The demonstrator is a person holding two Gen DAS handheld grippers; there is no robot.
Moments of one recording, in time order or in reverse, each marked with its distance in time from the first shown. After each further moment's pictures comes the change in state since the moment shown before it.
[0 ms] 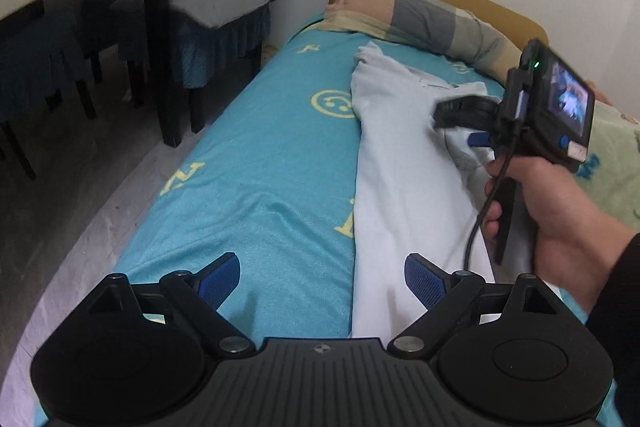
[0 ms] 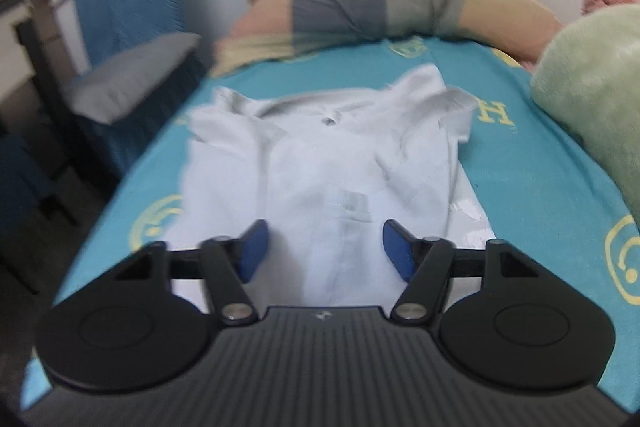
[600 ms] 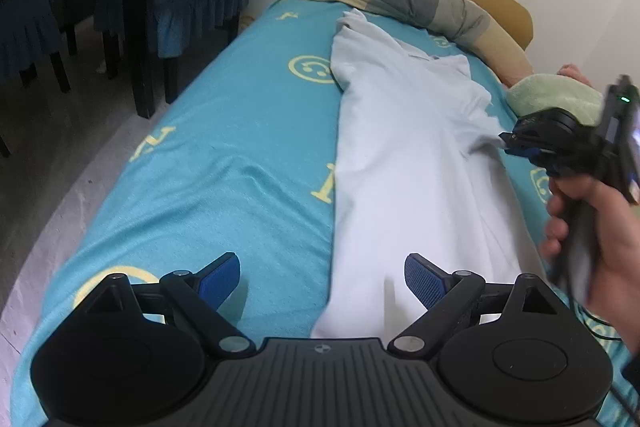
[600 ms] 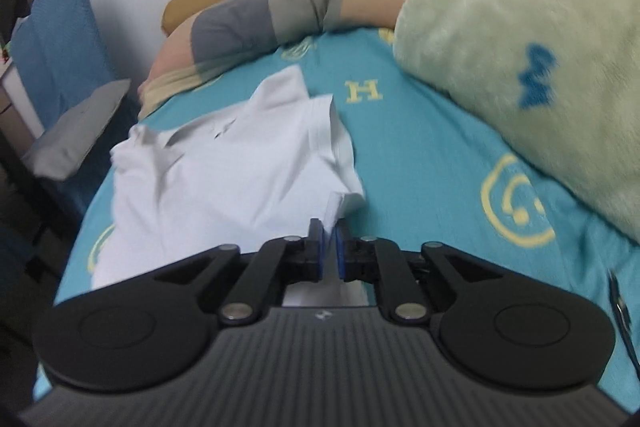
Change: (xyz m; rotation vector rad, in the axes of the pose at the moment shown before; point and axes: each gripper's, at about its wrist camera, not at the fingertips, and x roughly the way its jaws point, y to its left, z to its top) left arm 0.009 0.001 -0.007 -0.016 0.084 -0.090; right arm -0.076 -0.085 -0.019 0.208 -0.008 -0.014
